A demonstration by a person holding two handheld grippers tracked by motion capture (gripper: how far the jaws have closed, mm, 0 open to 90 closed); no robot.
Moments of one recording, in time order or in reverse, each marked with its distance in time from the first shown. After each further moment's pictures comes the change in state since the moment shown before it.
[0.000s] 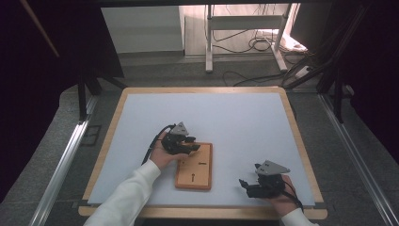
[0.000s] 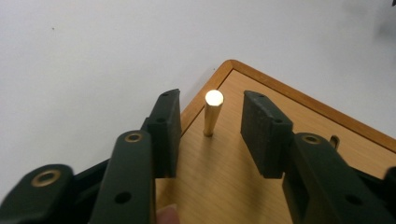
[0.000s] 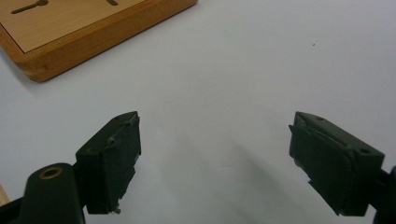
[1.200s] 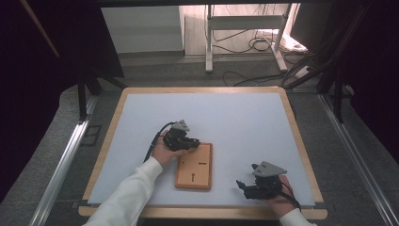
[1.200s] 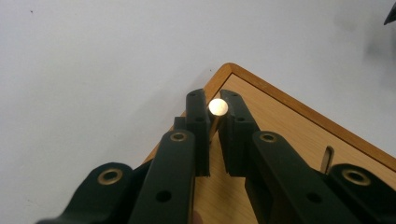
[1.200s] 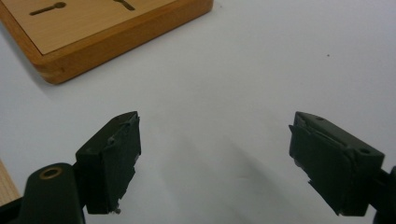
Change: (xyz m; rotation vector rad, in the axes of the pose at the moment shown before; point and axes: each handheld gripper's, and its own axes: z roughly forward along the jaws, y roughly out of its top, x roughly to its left) left arm 0.011 0.006 0.006 0.034 -0.073 -0.088; right arm 0.009 0.003 0.002 -0.018 0.021 -0.031
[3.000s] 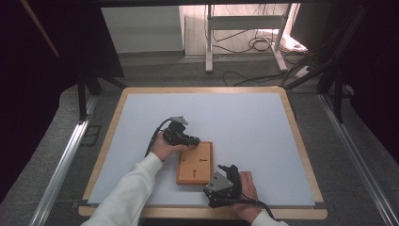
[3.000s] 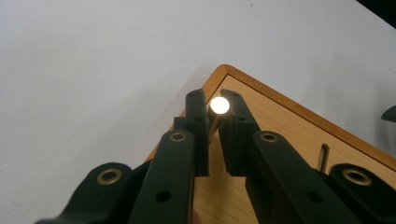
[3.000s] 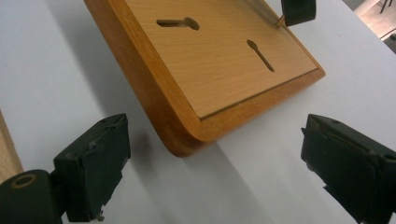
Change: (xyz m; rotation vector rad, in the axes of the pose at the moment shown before) left arm 0.020 0.006 0.001 0.032 -0.100 -0.112; right arm 0.096 0.044 0.053 0.040 -0.063 -0.378
